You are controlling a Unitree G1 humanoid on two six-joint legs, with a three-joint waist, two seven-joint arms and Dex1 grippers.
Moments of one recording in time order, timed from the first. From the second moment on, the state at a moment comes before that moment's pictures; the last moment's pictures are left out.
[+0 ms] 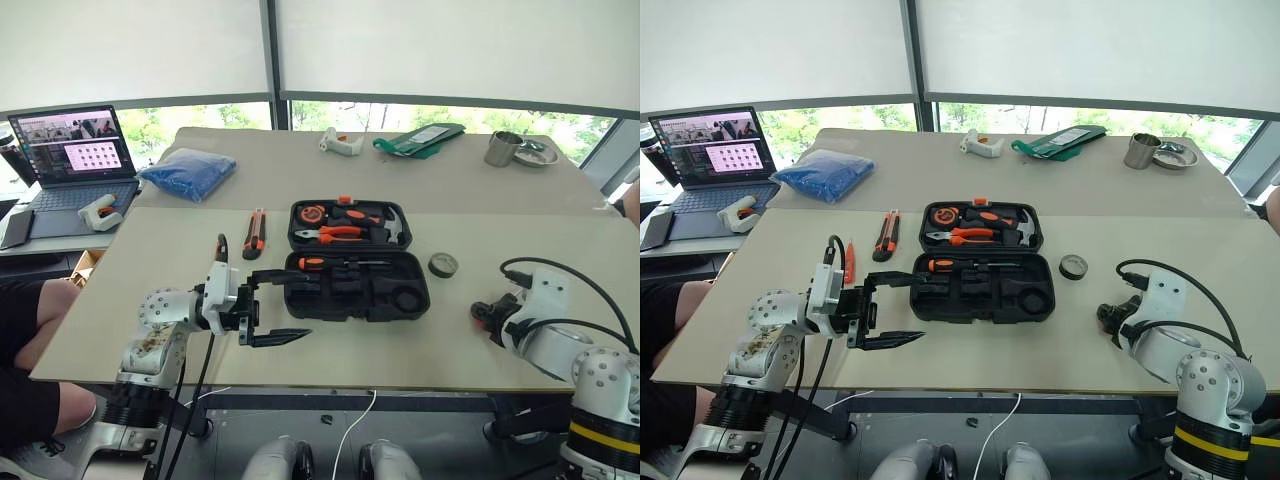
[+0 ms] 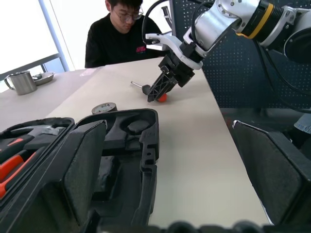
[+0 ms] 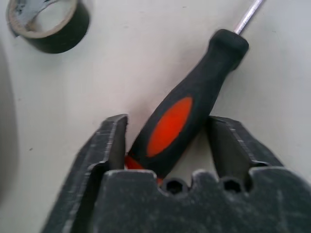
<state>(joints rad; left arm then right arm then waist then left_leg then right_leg) -0.35 0.48 -0.01 0.03 -0.51 -0.04 -1.38 -0.26 -0.42 -0.51 -0.28 0.93 1.28 -0.51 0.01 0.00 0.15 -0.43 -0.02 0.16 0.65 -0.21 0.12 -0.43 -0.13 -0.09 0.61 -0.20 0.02</state>
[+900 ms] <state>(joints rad) -0.26 0.54 0.11 0.04 -0.50 -0.03 -1.21 -0.60 -0.89 0.34 -0.13 0.17 0.28 0.88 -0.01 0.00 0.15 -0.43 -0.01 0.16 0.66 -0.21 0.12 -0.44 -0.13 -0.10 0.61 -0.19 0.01</state>
